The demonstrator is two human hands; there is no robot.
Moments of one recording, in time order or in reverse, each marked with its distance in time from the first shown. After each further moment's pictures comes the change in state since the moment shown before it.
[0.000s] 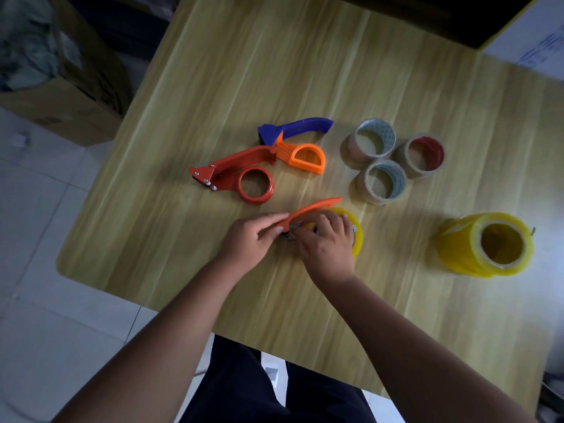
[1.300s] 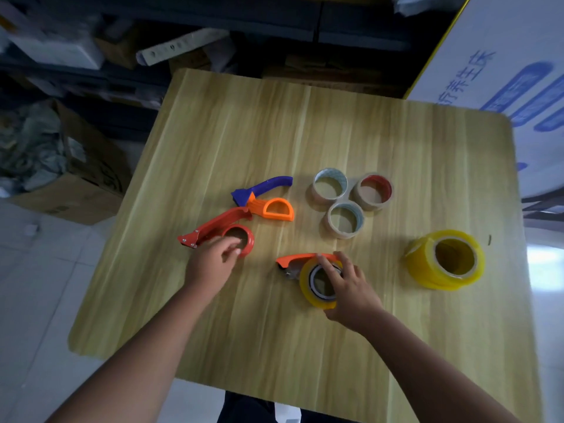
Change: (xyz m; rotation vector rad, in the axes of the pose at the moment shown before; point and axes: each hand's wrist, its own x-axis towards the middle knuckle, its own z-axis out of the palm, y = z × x) left_hand 0.042 0.012 -0.050 0.434 0.063 -0.046; right_hand -0.030 0.067 -0.069 0.092 -0.600 0.265
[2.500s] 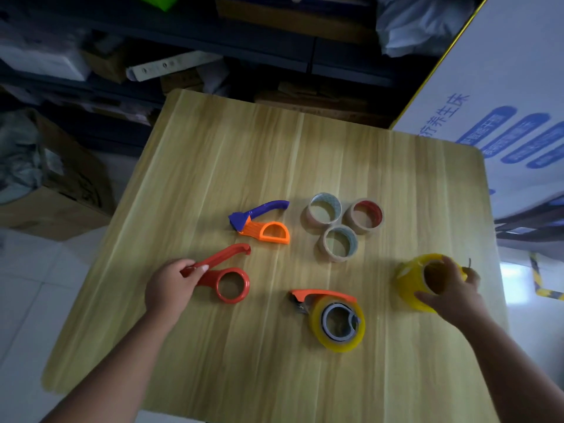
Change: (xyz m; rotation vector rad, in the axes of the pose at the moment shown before) left_hand 0.016 -0.057 -0.024 -0.021 0.069 -0.368; right_hand -0.029 0.146 -0.090 0.222 0.218 0.763
